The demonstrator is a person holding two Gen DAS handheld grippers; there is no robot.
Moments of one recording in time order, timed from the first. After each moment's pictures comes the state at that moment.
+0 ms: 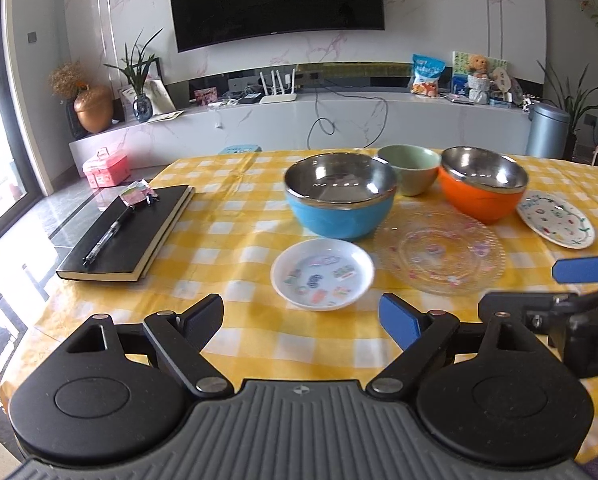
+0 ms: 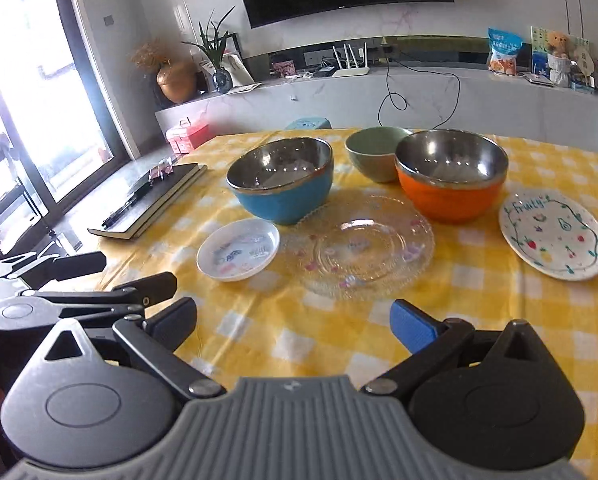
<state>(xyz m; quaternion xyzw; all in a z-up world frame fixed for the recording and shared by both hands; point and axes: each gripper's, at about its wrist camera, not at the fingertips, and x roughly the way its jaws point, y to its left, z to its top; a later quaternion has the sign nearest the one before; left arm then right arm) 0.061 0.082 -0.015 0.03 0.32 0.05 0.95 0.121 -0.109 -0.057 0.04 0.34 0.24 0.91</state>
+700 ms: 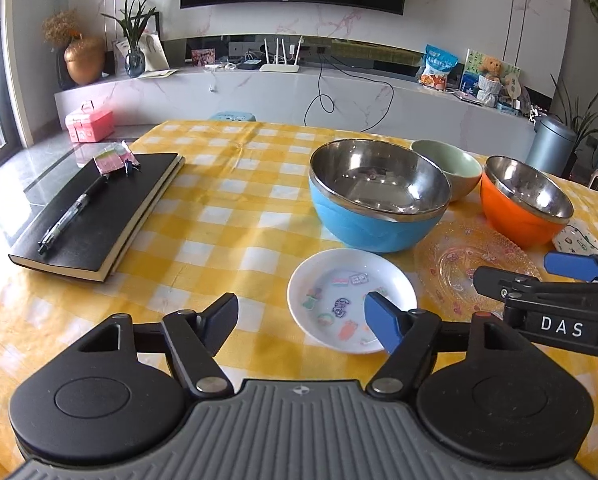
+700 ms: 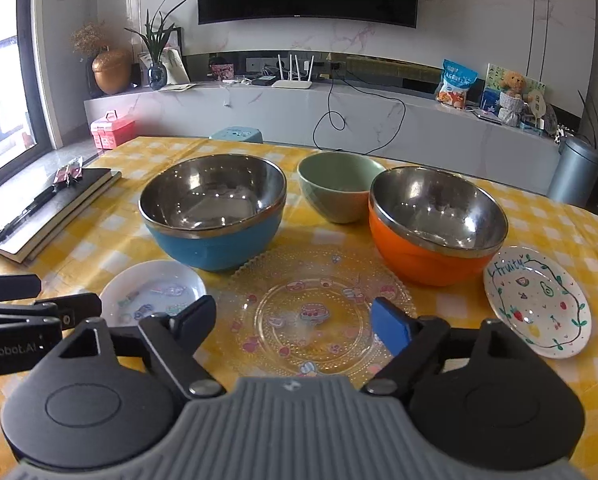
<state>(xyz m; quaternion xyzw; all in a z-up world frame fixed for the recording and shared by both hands) 0.126 0.124 -0.036 -0.05 0.35 0.03 0.93 0.196 -0.060 -0.082 -0.04 0.32 0.12 0.94</state>
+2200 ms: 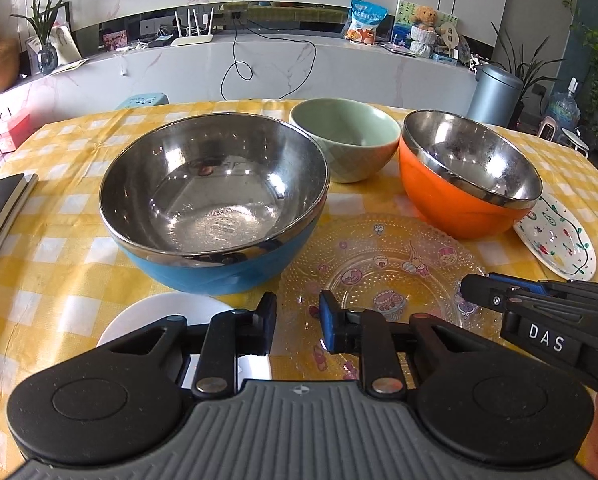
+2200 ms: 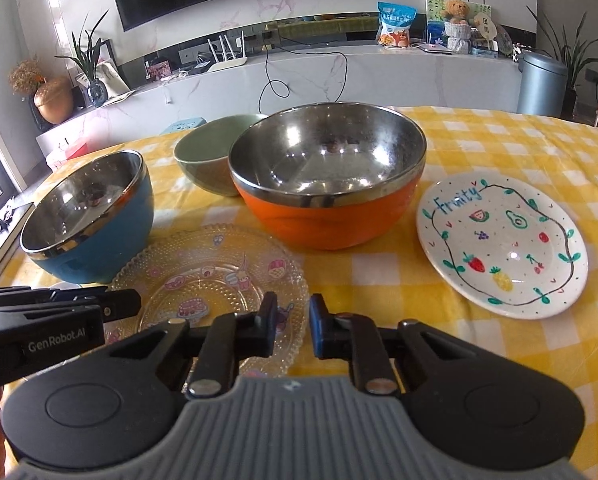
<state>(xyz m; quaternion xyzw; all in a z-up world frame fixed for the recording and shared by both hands) 0.207 0.048 -0.059 -0.01 0.40 -0.07 0.91 0.244 -0.131 -0.119 0.06 0.37 0.07 0.93</state>
